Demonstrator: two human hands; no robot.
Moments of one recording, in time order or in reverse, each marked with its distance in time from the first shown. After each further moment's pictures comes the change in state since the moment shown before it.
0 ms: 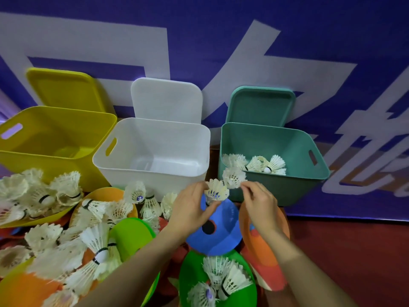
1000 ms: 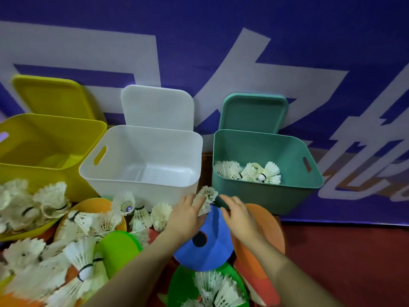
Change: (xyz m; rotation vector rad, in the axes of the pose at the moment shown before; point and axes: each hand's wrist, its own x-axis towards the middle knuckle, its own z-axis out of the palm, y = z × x) left_hand 0.015 -0.013 0.031 0.224 -0.518 -0.138; right_hand 0.000 0.014 0.030 -0.112 -0.604 0.173
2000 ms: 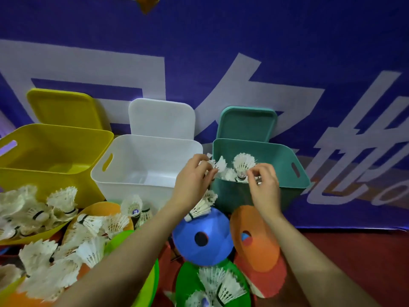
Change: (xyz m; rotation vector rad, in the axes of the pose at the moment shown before) left_hand 0.007 0.023 -0.097 -0.296 0.703 0.251; right_hand -0.011 -0.035 -0.093 0.260 0.719 -0.101
